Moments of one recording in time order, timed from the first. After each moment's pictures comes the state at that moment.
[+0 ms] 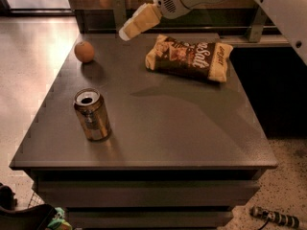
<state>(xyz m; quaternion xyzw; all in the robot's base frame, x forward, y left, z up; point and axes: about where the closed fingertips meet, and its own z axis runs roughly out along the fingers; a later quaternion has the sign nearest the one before) 0.688 0.032 1.001 -0.50 0.71 0.17 0.47</state>
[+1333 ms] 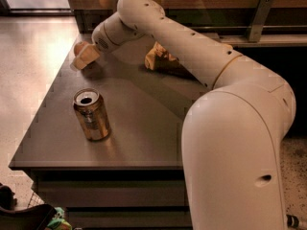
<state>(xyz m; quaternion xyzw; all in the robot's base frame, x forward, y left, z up) 0.760 0.207 0.859 -0.54 0.70 0.23 0.40</state>
